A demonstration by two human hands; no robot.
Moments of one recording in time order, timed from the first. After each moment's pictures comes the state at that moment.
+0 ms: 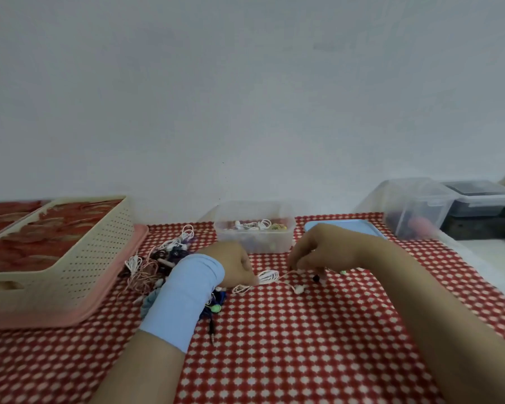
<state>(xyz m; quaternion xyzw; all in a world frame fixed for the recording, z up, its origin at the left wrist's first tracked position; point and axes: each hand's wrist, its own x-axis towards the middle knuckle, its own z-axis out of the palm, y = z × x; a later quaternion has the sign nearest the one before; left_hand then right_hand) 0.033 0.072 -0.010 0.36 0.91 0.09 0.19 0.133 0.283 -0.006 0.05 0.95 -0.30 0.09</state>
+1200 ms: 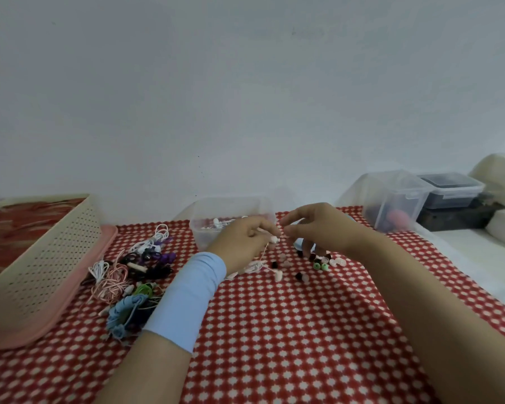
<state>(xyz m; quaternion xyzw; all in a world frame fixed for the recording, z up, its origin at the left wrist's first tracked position) 0.043 0.121 -0.020 0.37 0.79 0.46 0.17 0.137 0.294 -0.004 0.17 0.87 -0.46 -0.07</state>
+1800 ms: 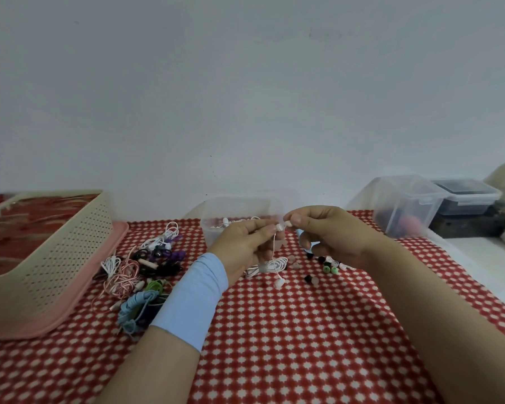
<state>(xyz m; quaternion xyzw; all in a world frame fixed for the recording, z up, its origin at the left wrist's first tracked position) 0.036 0.118 -0.034 0.23 0.61 0.69 0.32 0.135 0.288 -0.008 0.13 0.75 -0.65 -0.05</state>
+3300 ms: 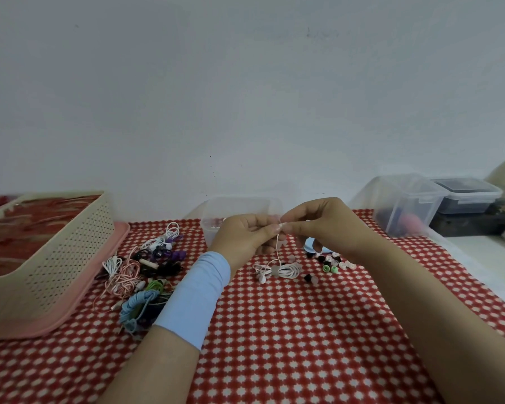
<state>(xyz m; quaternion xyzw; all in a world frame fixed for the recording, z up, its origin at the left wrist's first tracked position) 0.037 0.120 -0.029 0.28 0.66 0.66 0.22 0.138 0.277 0.000 0.08 0.83 -0.52 -0.15</state>
